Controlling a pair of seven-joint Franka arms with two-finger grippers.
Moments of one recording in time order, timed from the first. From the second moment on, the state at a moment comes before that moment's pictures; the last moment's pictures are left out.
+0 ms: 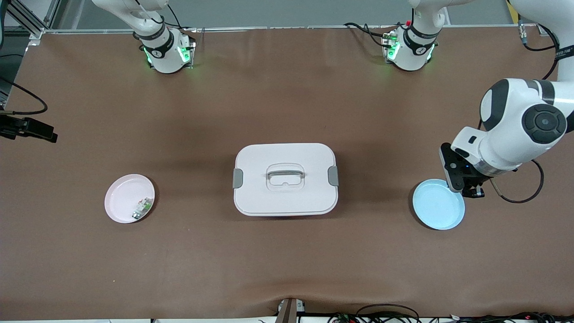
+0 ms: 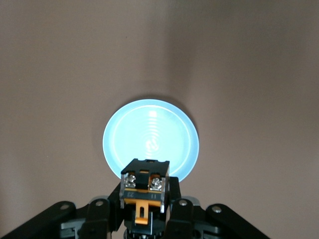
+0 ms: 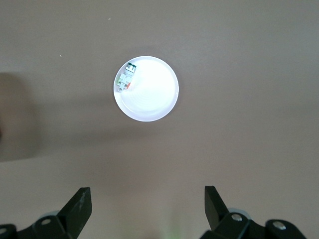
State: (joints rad) left arm 0.17 0.26 -0.29 -1.86 0.19 2.15 1.30; right arm -0.03 0.19 -0.05 -1.35 -0.05 1.43 -0.01
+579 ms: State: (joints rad) left arm 0.22 0.22 -0.29 -2.09 0.19 2.43 1.37; right arm -0.05 0.18 -0.05 -1.35 -0.04 1.43 -0.06
